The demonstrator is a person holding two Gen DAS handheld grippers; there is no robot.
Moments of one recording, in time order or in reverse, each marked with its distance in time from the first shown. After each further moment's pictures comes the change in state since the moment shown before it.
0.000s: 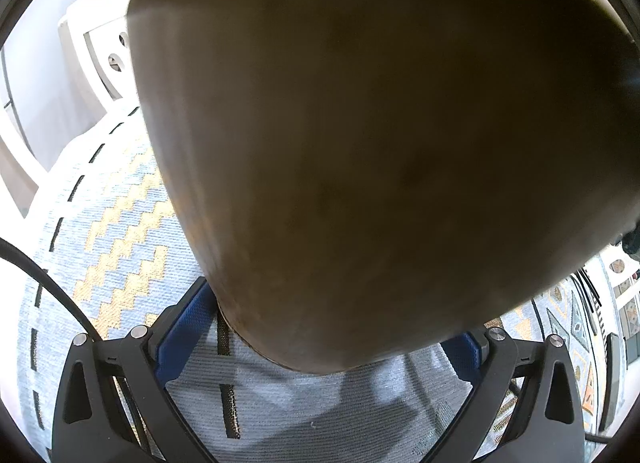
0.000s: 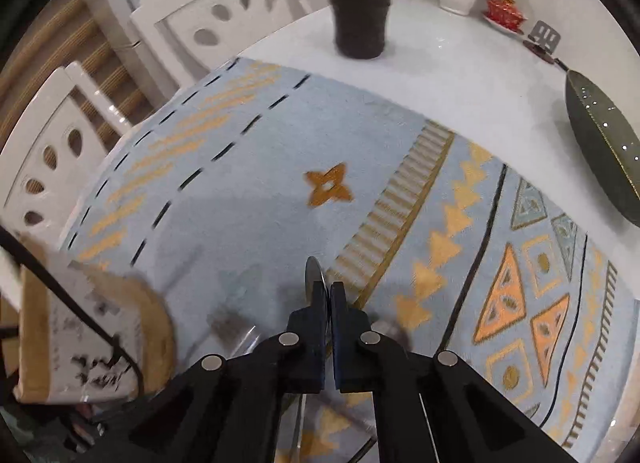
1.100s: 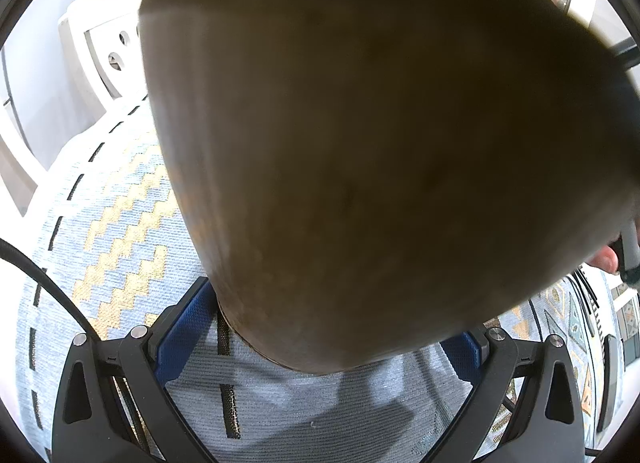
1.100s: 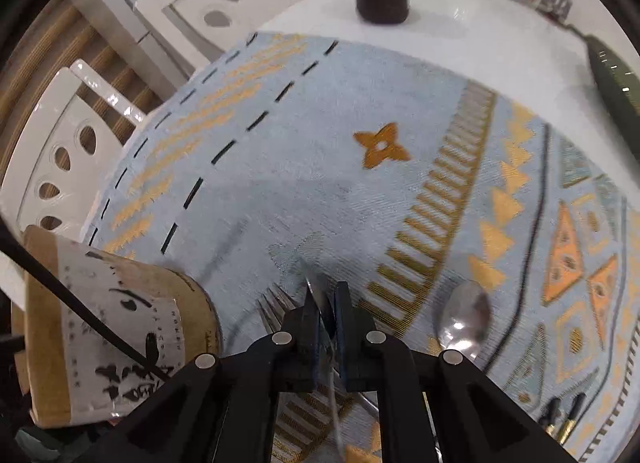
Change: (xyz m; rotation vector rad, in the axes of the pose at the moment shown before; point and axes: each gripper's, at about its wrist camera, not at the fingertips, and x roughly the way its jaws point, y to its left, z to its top) left arm 0.000 -0.001 -0.001 -0.005 -0.002 -0.006; right arm 0.015 0.022 -0.007 0.079 0.035 0.064
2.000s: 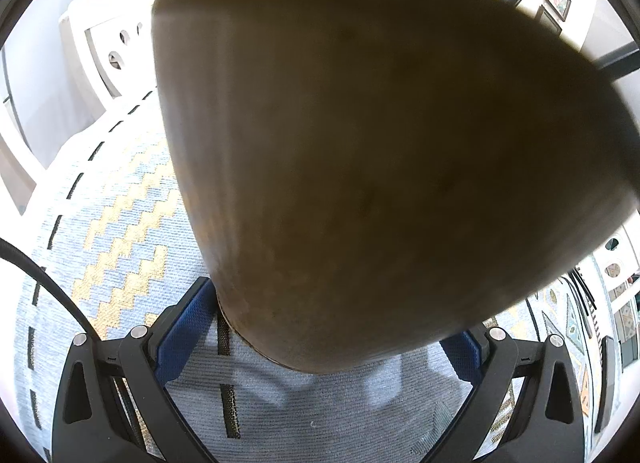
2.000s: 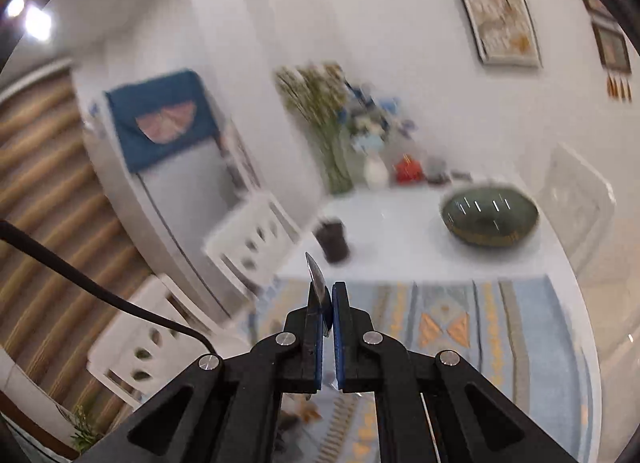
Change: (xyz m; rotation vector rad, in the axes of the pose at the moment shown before) left arm -0.004 0.013 0.000 -0.010 -0.005 -0.011; right arm -0.318 0.041 -0.102 0.207 -0.780 -0.037
